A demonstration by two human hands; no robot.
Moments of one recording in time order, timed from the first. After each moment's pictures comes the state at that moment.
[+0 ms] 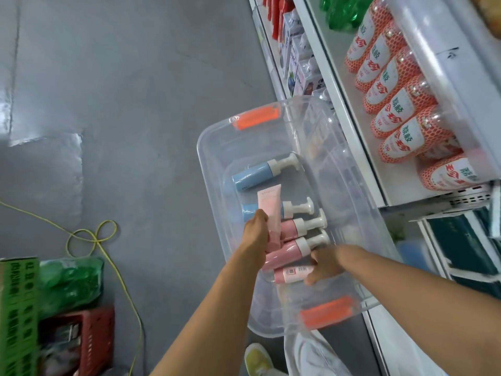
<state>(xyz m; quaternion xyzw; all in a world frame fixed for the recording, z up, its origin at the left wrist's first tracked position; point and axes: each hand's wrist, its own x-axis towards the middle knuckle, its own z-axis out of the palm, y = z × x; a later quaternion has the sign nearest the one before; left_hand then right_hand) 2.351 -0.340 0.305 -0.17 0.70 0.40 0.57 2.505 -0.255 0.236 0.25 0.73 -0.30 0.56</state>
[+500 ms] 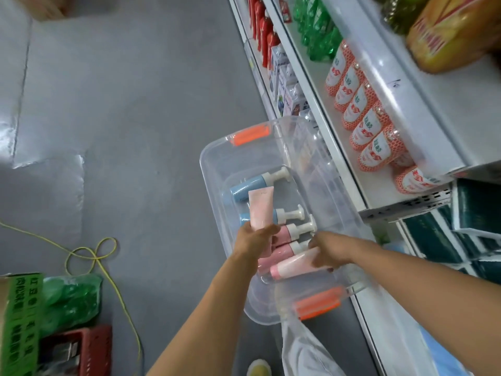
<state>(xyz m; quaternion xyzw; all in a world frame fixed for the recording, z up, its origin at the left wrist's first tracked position) 2.357 -0.361 0.341 -0.05 0.72 0.41 0.55 2.512 -0.245 0.317 0.35 0.75 -0.39 0.40</state>
